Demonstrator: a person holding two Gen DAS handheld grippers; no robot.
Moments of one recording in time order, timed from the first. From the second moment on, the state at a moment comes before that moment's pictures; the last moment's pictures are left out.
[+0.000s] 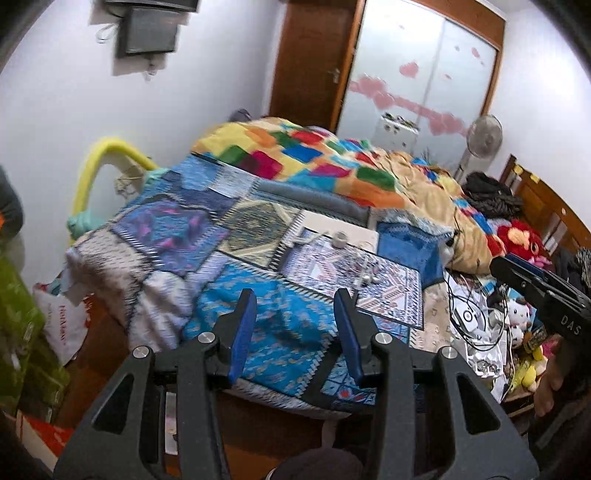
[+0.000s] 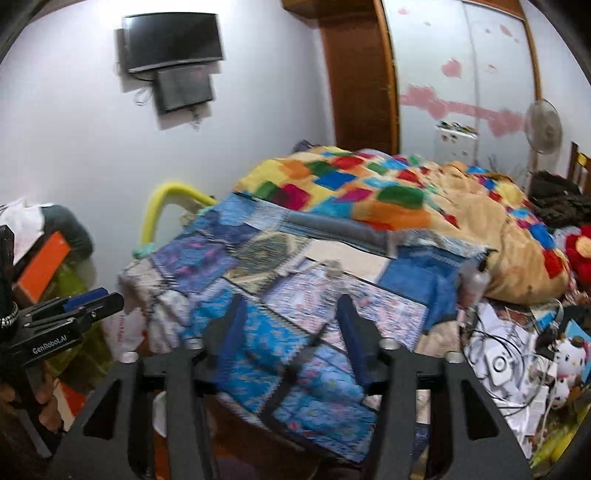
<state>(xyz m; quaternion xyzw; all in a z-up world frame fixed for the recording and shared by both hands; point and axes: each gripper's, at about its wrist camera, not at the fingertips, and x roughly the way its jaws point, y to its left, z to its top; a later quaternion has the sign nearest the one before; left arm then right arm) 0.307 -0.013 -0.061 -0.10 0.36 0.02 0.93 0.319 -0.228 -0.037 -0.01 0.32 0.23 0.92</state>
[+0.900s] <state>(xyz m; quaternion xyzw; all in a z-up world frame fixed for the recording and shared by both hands) 0.523 -0.095 -0.234 -0.06 0.51 -0.08 0.85 0.467 -0.280 -0.173 0.01 0.45 0.14 0.88</state>
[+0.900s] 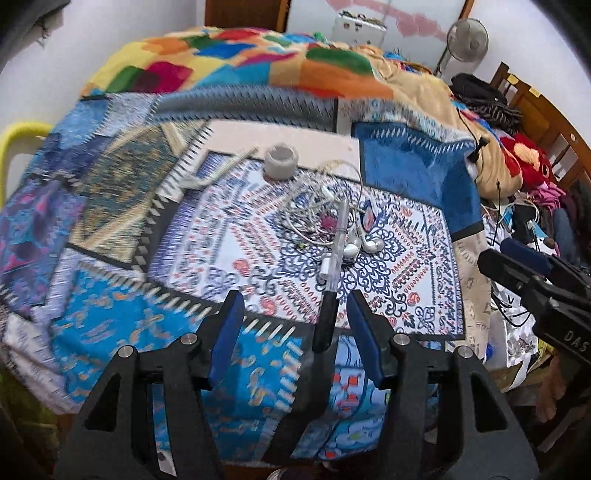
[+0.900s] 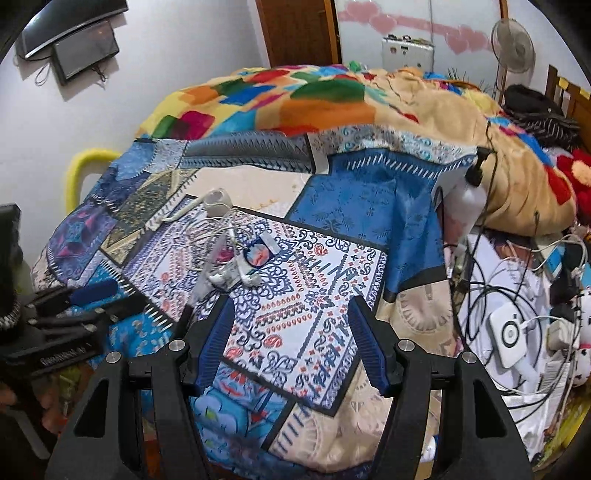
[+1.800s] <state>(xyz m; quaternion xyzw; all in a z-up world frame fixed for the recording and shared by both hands) 0.500 -0.051 -0.254 -0.08 0.49 -0.07 0.86 0.481 -0.238 -0.190 0.00 0.47 0.19 0.86</state>
